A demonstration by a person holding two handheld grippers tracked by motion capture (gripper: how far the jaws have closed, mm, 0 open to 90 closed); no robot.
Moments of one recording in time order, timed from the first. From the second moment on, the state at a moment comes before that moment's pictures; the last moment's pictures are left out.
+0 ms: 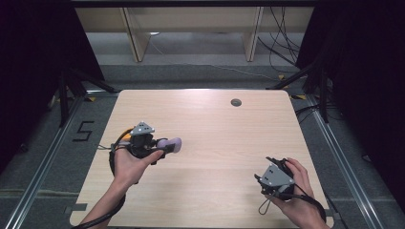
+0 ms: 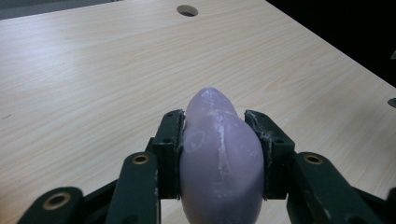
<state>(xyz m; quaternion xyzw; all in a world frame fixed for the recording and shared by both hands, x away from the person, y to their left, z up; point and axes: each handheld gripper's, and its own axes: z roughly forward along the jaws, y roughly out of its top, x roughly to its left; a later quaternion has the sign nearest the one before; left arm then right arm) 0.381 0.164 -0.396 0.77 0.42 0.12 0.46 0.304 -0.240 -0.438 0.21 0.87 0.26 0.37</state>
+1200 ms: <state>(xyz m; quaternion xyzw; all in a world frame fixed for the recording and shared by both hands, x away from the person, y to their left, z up) 0.387 0.205 -0.396 0.74 0.47 0.17 0.45 0.304 -0.242 -0.439 0.21 0.87 0.26 0.37</state>
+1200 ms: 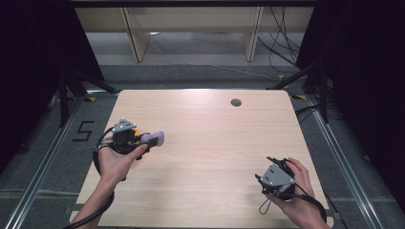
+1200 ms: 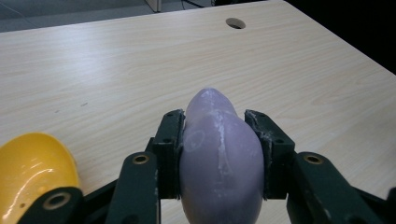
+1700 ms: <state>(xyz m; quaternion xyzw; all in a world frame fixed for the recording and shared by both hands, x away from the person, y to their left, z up) 0.389 0.230 -0.398 0.72 0.50 0.22 0.43 0.304 -0.242 -0.438 0.21 0.87 0.26 0.37</state>
